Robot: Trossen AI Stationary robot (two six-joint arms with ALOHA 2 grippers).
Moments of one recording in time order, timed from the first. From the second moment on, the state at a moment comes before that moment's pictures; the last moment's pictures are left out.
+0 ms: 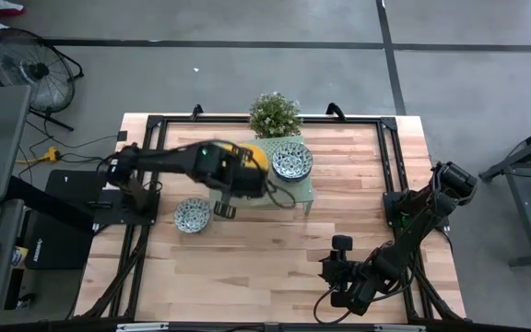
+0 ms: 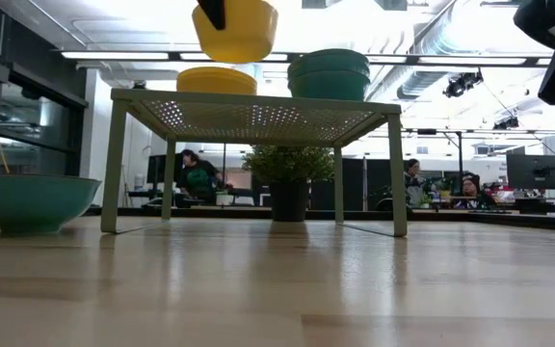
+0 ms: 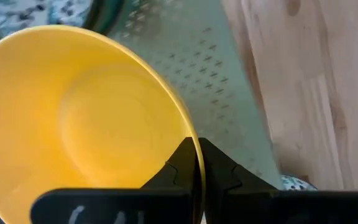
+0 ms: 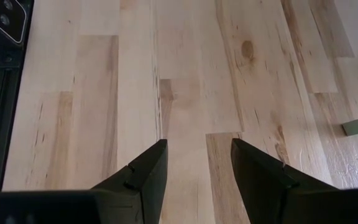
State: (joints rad) left arm -0.15 1.83 2.09 -1.57 -0.32 0.19; right arm 0.85 1.66 1.10 -0.61 0.57 0.80
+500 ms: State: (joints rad) left arm -0.02 1.83 2.04 -1.57 -0.25 0.17; right arm 0.85 1.66 1.10 -0.61 0.57 0.80
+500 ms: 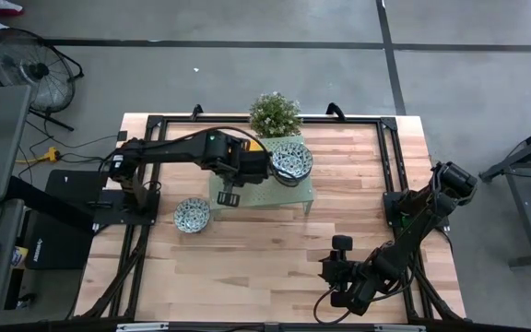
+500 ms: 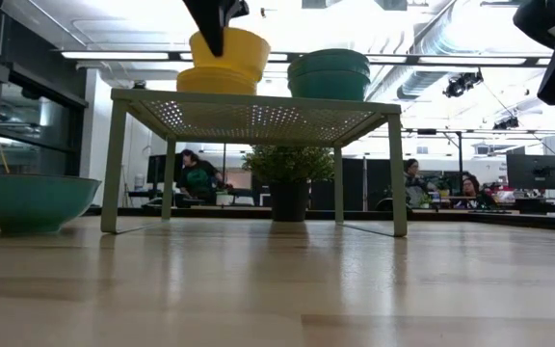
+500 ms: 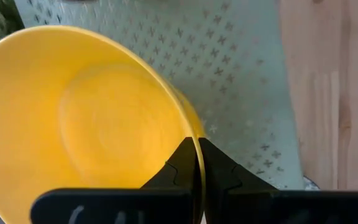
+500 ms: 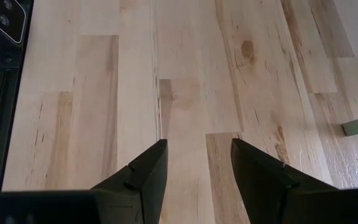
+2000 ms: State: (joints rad) left arm -0.02 1.77 1.93 -1.57 -0.35 0.18; right arm 0.85 1.66 1.10 -0.61 0.58 0.80
